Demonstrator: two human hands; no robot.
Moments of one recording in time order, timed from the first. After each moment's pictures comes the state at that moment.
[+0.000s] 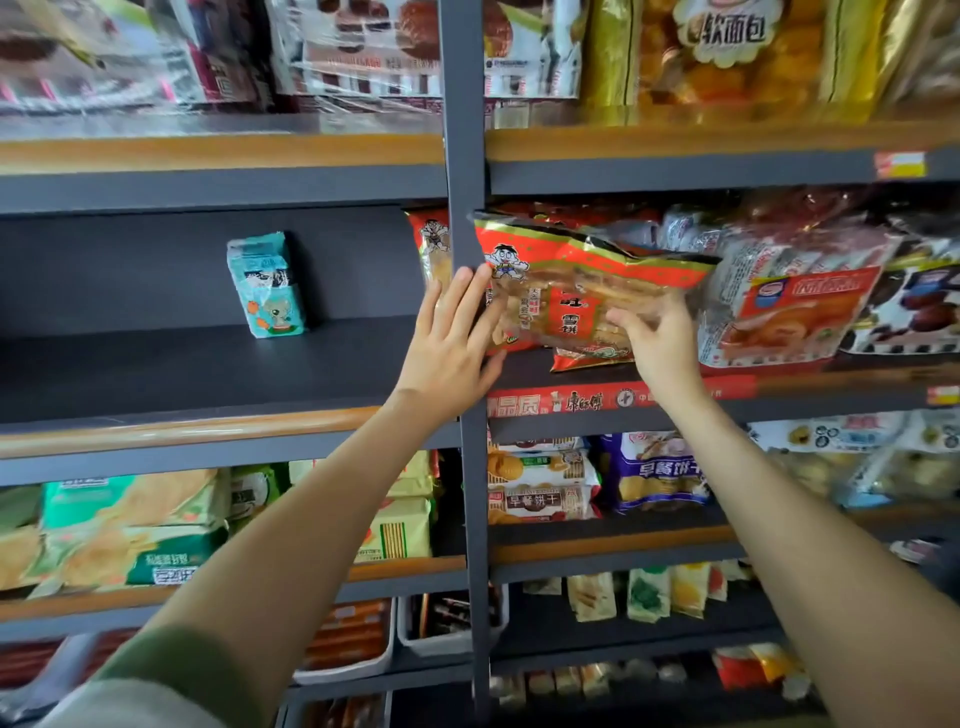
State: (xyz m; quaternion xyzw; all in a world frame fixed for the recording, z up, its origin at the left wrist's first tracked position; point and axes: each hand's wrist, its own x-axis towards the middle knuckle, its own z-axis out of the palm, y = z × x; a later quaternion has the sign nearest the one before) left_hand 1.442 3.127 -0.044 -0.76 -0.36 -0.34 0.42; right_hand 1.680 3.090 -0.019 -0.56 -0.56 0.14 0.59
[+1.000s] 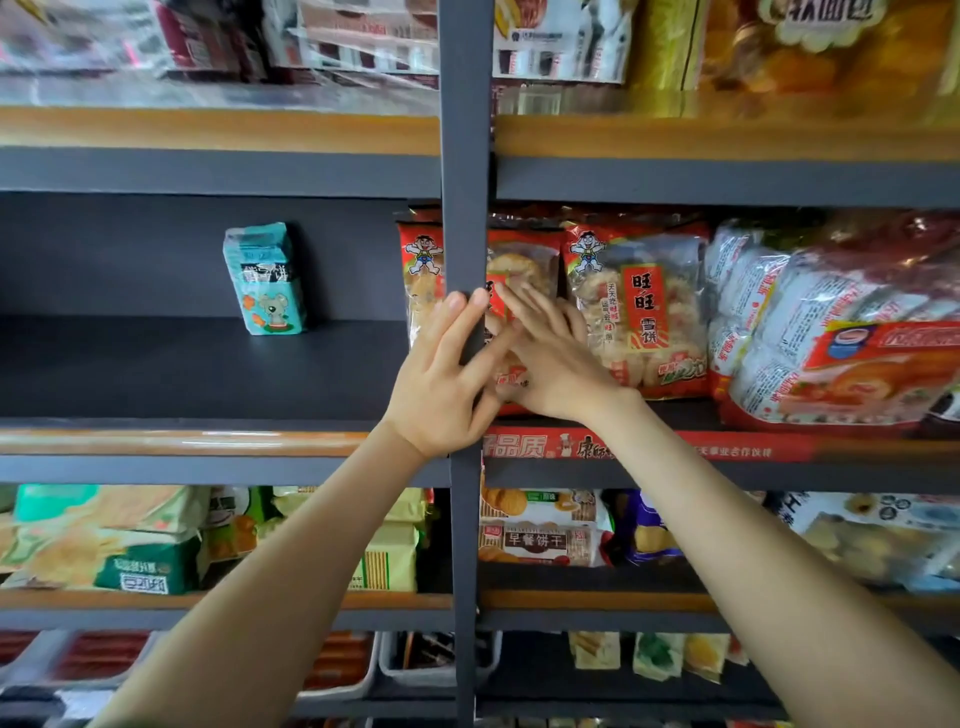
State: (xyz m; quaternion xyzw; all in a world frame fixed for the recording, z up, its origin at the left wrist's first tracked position) left_hand 1.448 3.150 -0.051 -0.76 -0.28 -0.46 0.35; right_hand 1.619 3.179 -0.029 -0.45 -0.86 -0.14 0.17
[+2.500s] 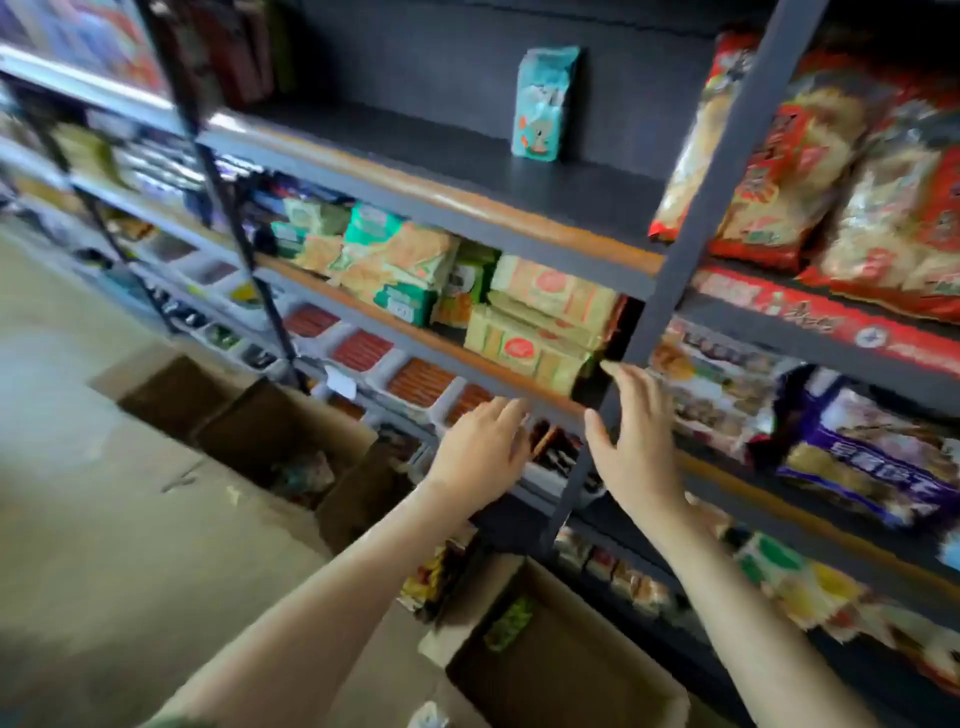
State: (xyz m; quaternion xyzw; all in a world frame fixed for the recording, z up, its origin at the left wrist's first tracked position) left_hand 1.412 2.859 -0.202 -0.63 -0.72 -0.27 -0.03; right_hand 1.574 2.938 -0.172 -0.39 -0.84 0.17 0.34
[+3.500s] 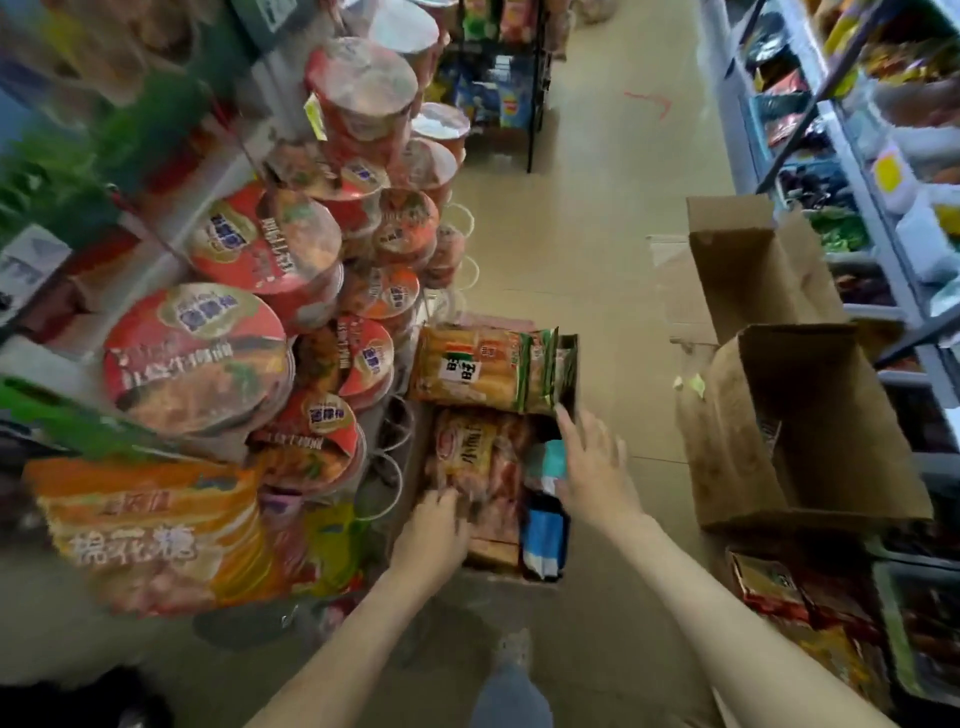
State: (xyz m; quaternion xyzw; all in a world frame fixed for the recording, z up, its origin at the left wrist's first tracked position) left_hand 1.225 2.241 -0.416 0.14 -0.93 -0.24 -0.24; right_hand 1.145 2.439 -0.386 0.14 -0.97 0.15 -0.14
